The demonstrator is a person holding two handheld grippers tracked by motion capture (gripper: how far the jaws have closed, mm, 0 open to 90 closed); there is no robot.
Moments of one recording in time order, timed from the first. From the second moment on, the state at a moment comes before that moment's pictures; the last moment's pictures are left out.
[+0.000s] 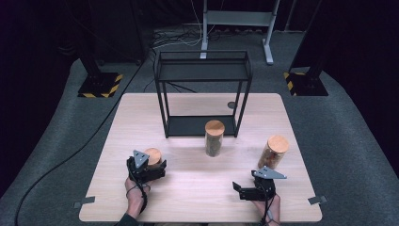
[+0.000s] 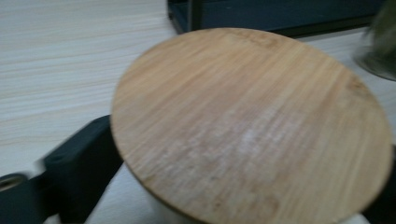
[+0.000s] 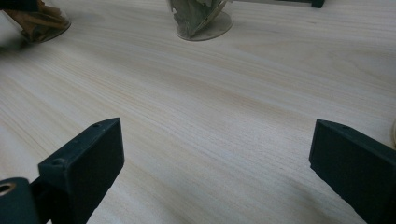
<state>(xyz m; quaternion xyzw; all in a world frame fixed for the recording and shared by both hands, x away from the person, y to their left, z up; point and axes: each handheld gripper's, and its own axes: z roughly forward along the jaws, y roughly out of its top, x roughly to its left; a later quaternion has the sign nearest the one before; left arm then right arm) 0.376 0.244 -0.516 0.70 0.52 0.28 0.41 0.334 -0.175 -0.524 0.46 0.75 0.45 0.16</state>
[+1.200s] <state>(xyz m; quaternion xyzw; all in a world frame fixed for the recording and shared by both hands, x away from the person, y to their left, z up) 0.373 0.243 -0.508 0.69 0.50 0.29 0.42 0.335 -0.175 -0.524 0.46 0.75 0.46 0.15</state>
